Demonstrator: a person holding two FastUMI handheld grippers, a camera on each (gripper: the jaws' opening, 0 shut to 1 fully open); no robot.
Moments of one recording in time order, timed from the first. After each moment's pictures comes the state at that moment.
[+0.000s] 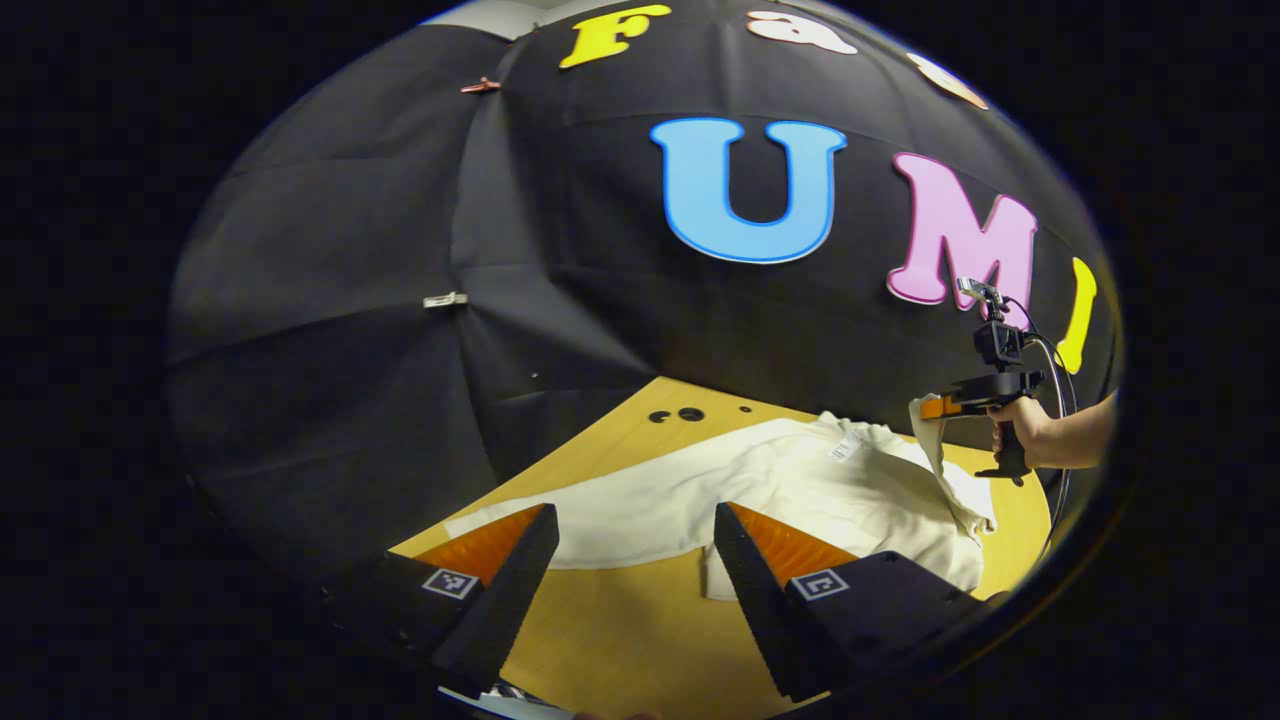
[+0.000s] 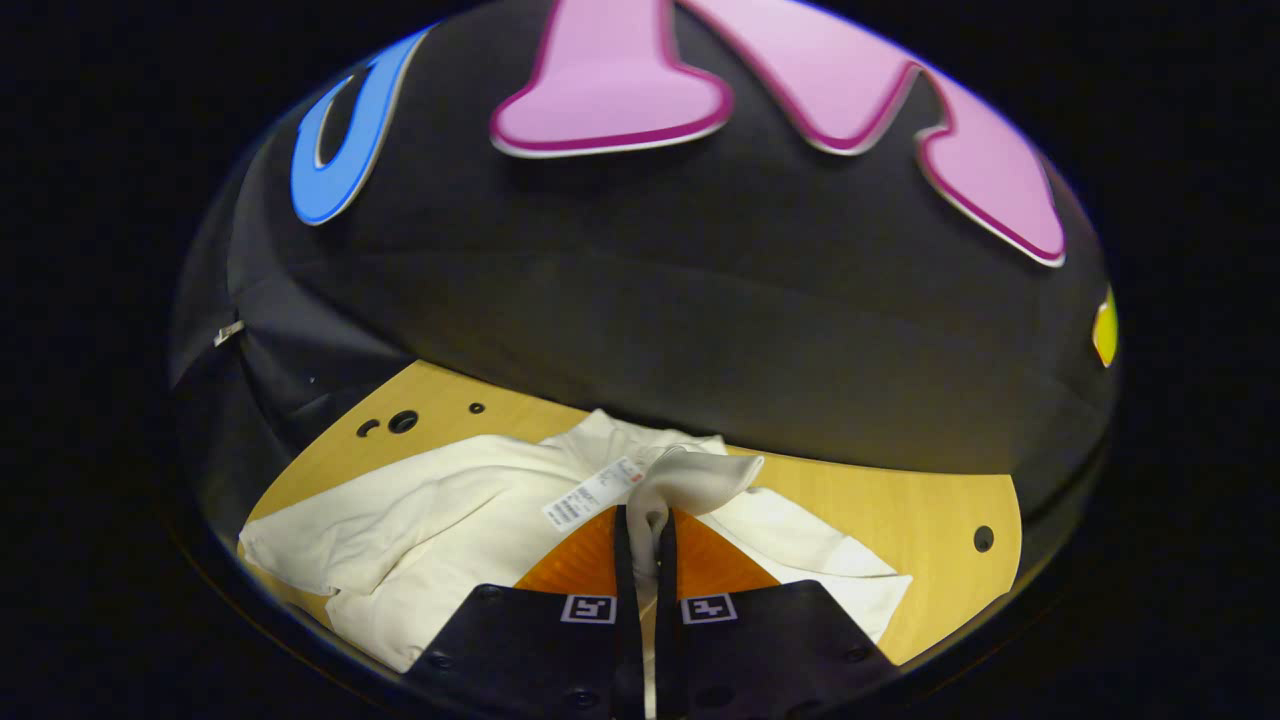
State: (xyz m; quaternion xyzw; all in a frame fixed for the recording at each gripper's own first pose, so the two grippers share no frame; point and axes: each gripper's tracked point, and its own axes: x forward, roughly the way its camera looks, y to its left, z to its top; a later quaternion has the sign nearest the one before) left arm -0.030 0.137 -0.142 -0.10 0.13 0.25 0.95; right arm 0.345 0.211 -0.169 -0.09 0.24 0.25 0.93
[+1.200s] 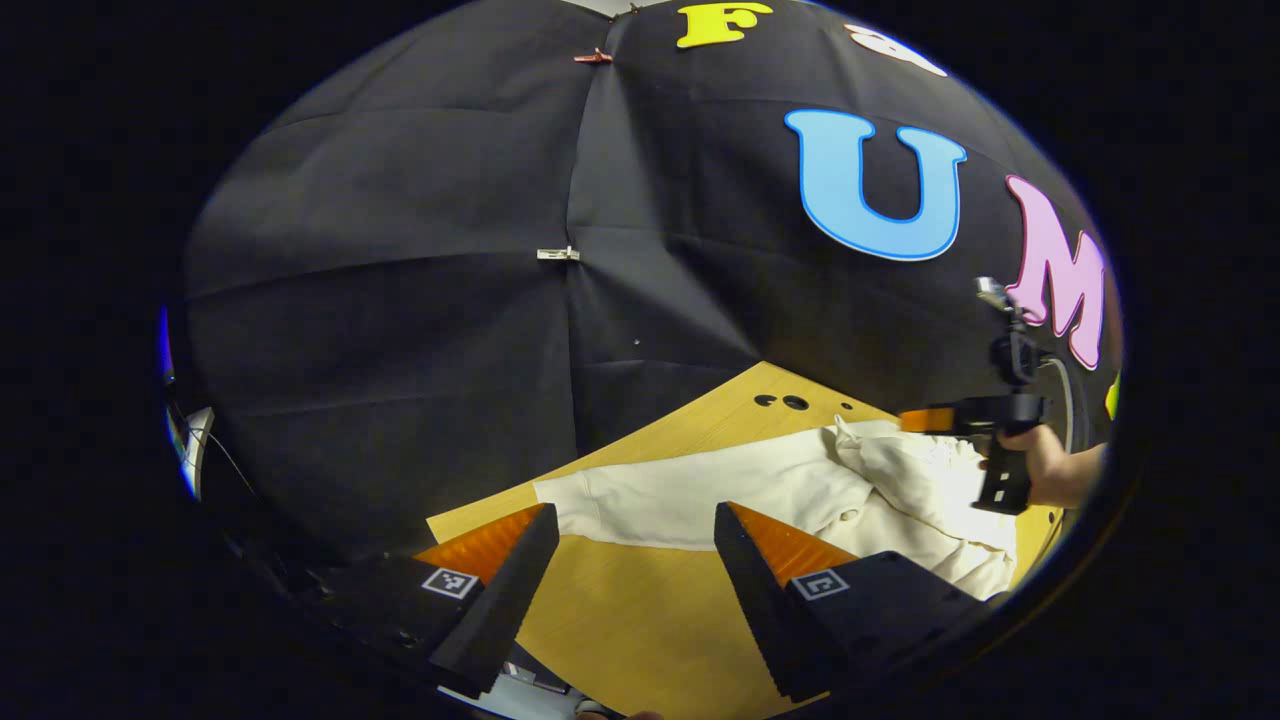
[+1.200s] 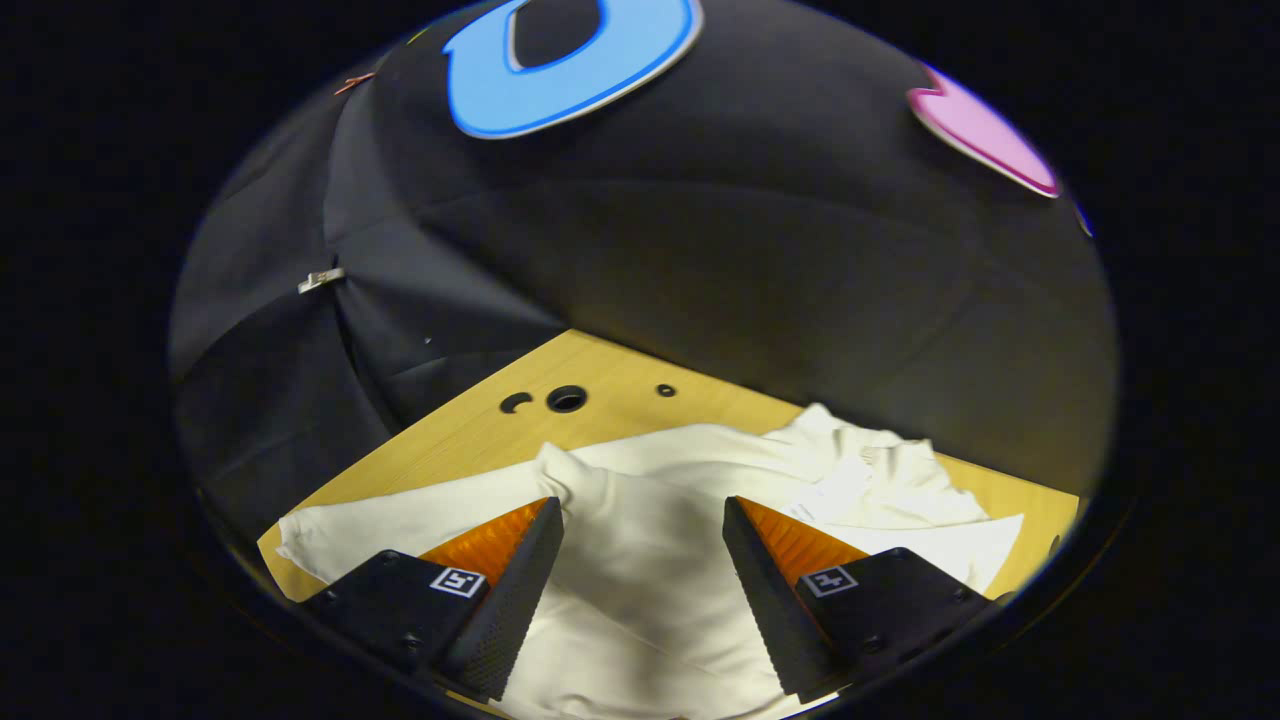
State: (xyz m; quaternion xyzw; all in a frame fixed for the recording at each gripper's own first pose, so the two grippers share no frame) left arm -0.063 0.209 -0.195 -0.15 0.15 0.36 0.91; right arm 0.258 0.329 -0.186 -0.07 0.24 0.34 0.91
